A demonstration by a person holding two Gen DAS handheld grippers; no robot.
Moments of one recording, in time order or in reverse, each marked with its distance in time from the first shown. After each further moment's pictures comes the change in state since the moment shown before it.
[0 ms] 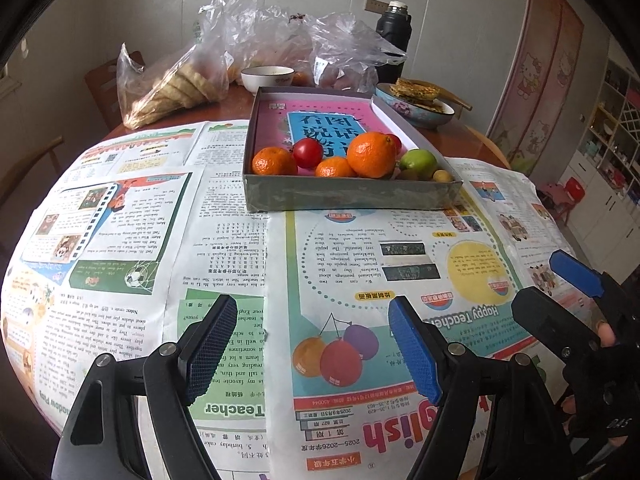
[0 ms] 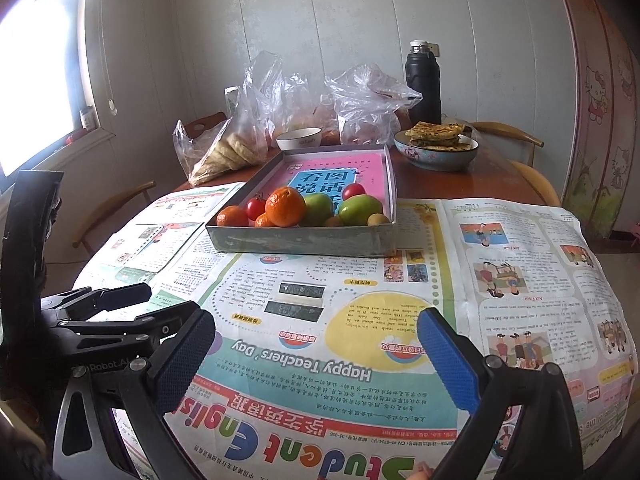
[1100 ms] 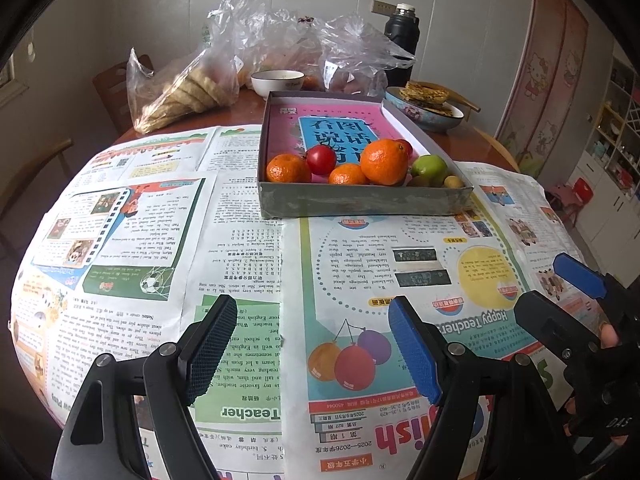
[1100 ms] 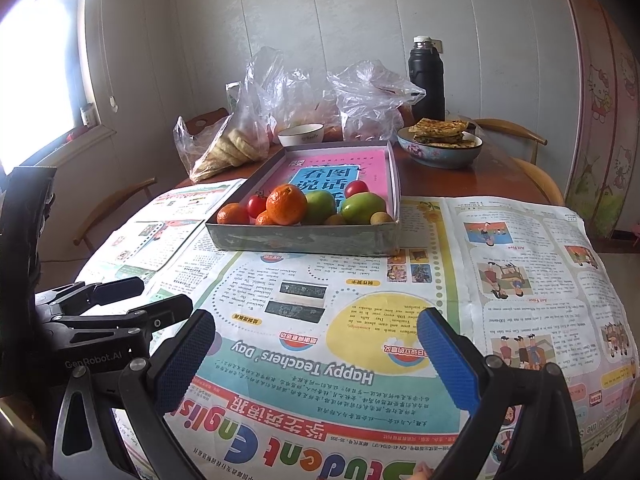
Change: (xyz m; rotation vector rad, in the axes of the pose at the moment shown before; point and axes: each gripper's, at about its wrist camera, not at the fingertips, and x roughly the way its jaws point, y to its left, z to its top) left arm -0.004 0.004 0.004 0.001 -0.011 0.035; right arm 0.006 0.000 0.002 -0.002 0.012 0.011
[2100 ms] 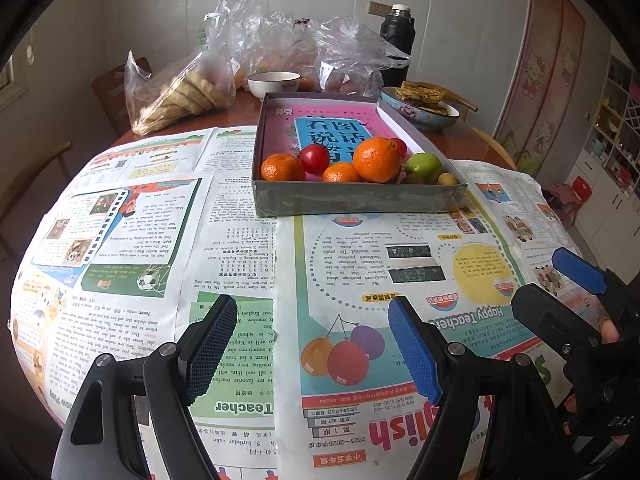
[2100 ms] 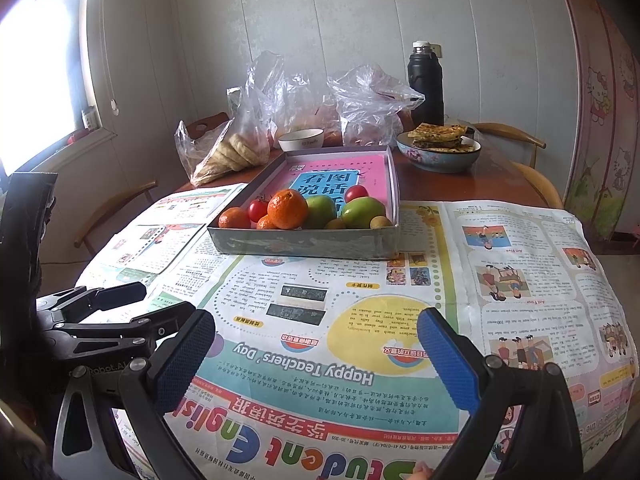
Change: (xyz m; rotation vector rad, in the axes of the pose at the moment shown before) left arm -0.003 -0.004 -0.005 0.006 -0.008 -0.003; right arm -0.005 0.000 -0.001 0.000 -0.018 0.000
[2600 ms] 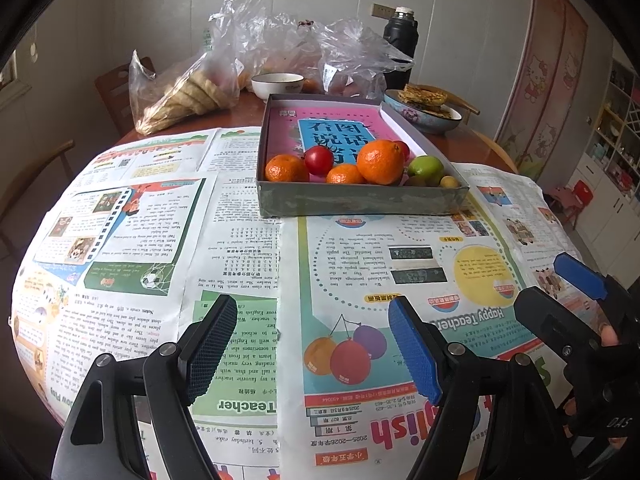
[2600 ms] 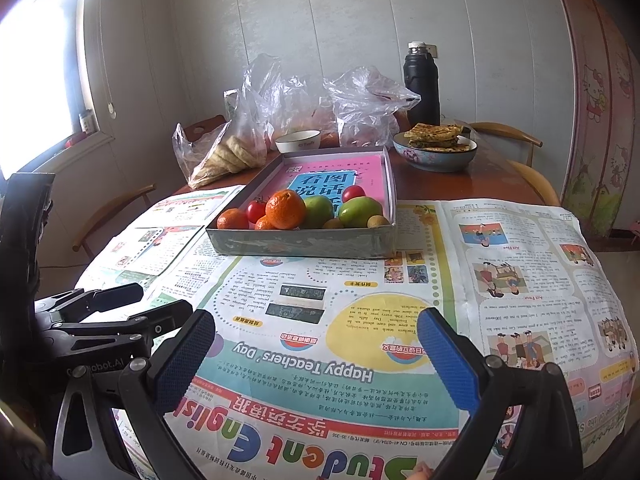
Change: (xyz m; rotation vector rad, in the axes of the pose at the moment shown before) left arm -0.002 0.003 -0.001 -0.010 -0.003 0.006; right arm -0.003 0.001 -0.002 0.007 -0.006 -0.008
